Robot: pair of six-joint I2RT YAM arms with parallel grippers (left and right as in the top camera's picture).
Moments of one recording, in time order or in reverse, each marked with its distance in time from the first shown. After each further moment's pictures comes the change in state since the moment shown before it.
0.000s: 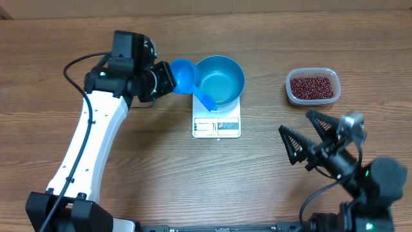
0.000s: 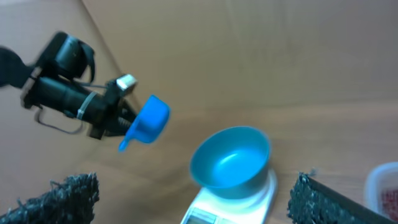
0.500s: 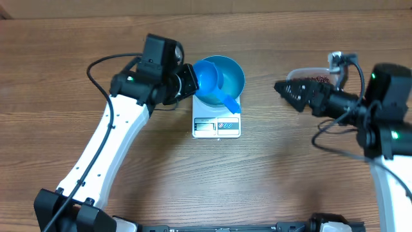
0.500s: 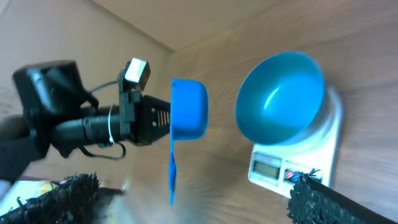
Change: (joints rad) left arm -0.175 0.000 0.000 0.058 -0.090 -0.163; right arm 0.000 0.701 0.595 -0.481 -0.234 0.058
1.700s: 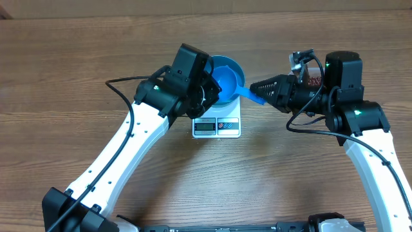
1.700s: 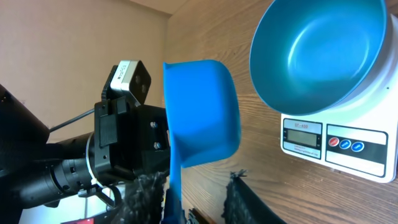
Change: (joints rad) left arm -0.165 0.000 0.000 -0.003 -0.066 -0.491; right arm 0.210 0.136 0.000 0.081 0.074 0.239
